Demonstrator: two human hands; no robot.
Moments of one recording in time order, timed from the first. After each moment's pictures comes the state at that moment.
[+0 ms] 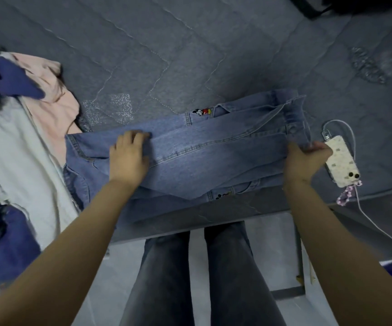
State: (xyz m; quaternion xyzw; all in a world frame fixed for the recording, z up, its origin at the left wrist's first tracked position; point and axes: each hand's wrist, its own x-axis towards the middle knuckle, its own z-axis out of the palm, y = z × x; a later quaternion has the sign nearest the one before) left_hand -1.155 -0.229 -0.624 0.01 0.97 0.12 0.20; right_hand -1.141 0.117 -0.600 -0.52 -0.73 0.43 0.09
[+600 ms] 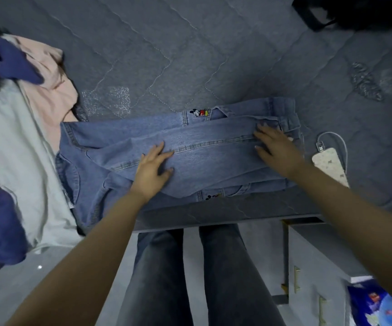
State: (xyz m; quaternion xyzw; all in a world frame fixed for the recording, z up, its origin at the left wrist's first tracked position) left_hand -1.103 -0.184 -0.662 -0.03 0.89 0.37 0.27; right_hand -1.176 0.167 -0.626 0.12 -0.92 0.21 -0.30
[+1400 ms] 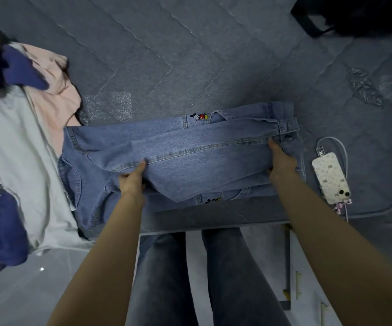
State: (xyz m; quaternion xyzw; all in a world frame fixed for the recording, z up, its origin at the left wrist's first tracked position) left_hand -1.109 -0.185 -0.653 -0.65 0.46 0.60 0.11; right_hand -1.174 0.137 -0.635 -0.63 -0.51 0.57 -0.10
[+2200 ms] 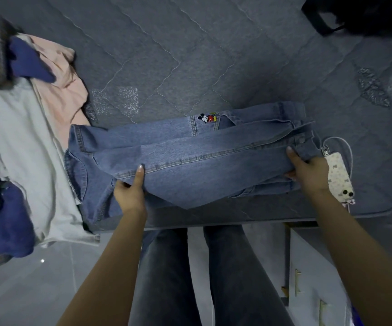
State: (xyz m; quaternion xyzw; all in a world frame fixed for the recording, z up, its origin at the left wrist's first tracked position) left_hand -1.065 -0.187 -0.630 -0.60 0.58 0.55 0.03; right_hand -1.143 0.179 -0.598 -0.36 -0.84 0.38 -0.16
